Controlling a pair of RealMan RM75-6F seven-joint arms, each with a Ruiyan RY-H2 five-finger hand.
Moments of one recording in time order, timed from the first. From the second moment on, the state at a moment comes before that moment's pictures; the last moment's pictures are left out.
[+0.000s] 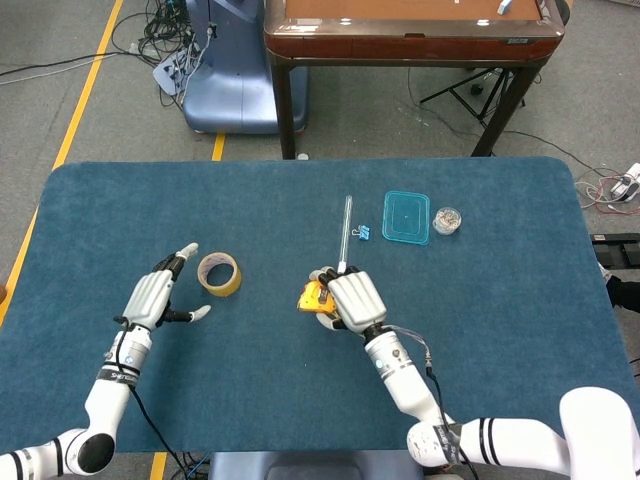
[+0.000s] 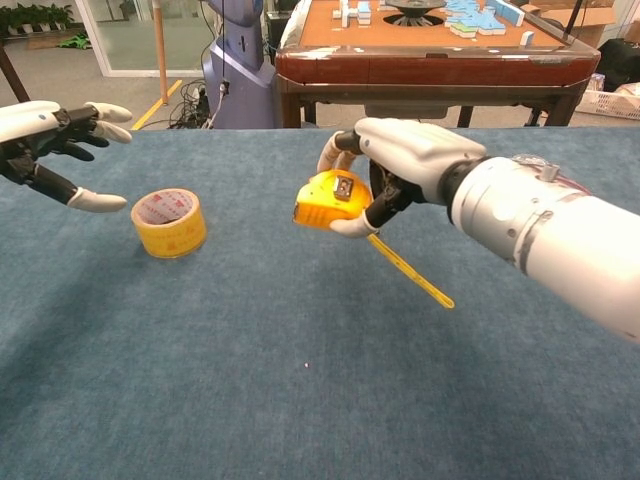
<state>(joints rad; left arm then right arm) -0.49 -1.40 -0.29 -1.68 1.08 1.05 0.06 0.76 -1.76 0.27 -1.63 -0.98 1.11 -0.66</state>
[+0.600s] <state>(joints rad) -0.57 -1.51 -0.30 -1.65 0.99 1.03 0.06 0.85 -1.89 0.32 -1.55 -0.90 1.13 -0.69</state>
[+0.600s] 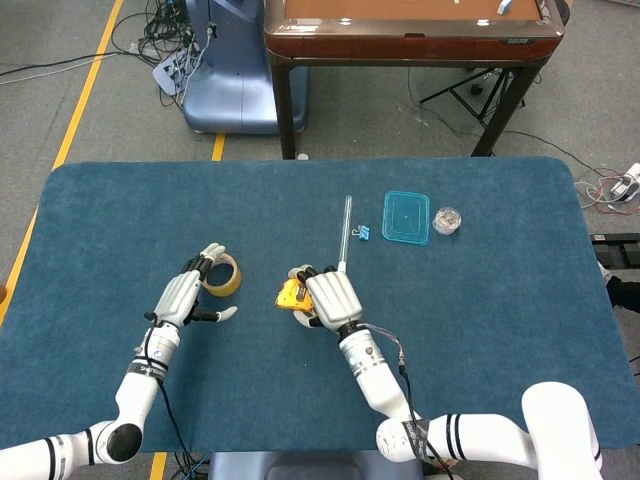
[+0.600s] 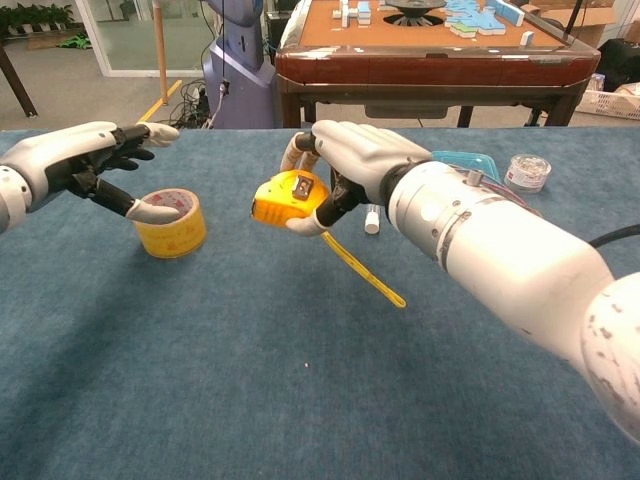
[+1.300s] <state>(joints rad) -0.63 -1.60 -0.31 -1.61 0.92 1.02 0.06 0.89 -1.96 0.34 -1.45 -0.87 1.13 -0.66</state>
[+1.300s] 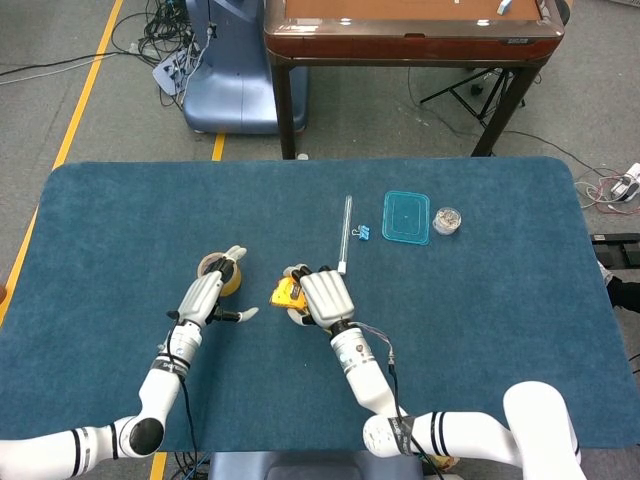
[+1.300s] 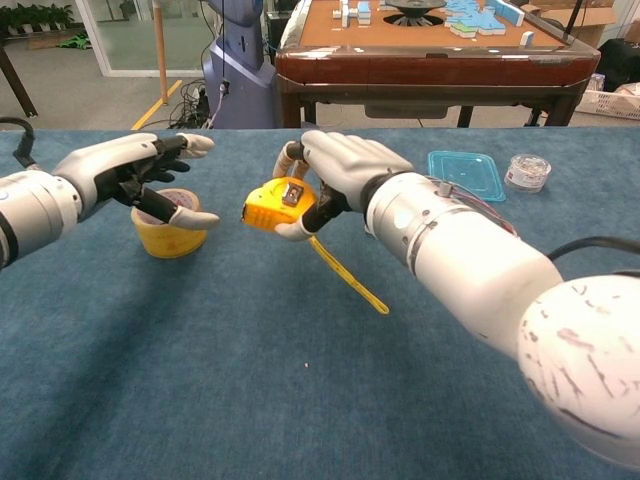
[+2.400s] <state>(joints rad) -0.65 -1.64 -0.33 -1.58 0.87 1.01 0.03 0.94 -2.02 0.38 -1.35 -0.84 1.09 -0.62</state>
